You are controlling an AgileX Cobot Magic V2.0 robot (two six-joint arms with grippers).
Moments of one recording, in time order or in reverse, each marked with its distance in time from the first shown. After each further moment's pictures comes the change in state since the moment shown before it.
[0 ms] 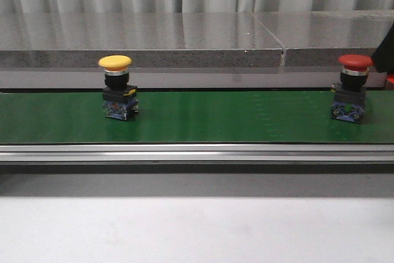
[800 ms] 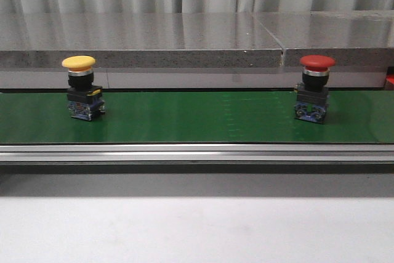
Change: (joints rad) left arm 0.000 0.000 -0.001 0.003 0.000 0.002; right arm -0.049 -0.651 0.170 -0.005 -0.026 0.050
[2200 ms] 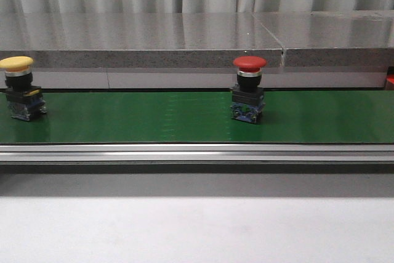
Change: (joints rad) left arm 0.000 0.297 -0.159 0.001 0.005 0.005; right arm 0.000 -0.024 0.000 -0.058 -0.043 0.000
